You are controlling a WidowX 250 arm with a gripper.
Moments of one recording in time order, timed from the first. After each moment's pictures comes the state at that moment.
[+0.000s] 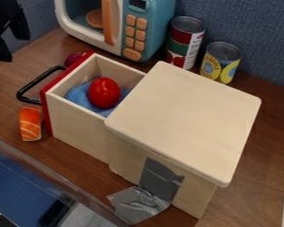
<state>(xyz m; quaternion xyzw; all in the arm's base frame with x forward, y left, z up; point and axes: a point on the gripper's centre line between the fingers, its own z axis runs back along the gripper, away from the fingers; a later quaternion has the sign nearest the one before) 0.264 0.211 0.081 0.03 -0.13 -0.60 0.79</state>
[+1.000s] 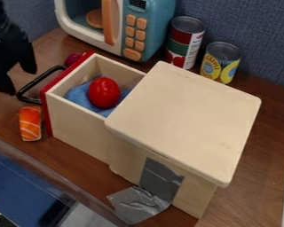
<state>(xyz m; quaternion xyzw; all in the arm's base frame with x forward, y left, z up) 0.256 0.201 0.024 0.04 -0.09 -0.65 0.76</state>
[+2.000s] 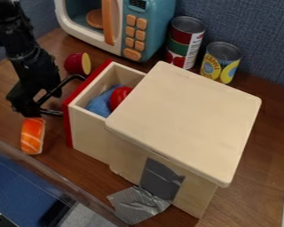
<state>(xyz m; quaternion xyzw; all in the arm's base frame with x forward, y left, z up) 0.250 0.123 0.012 0.01 -0.11 -0.67 0.73</state>
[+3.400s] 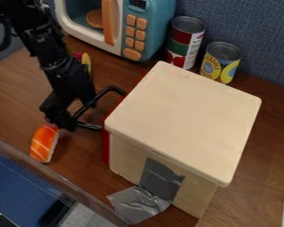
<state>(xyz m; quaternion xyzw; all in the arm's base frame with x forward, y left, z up) 0.258 0.063 0.018 -0.02 -0.15 -0.70 0.70</state>
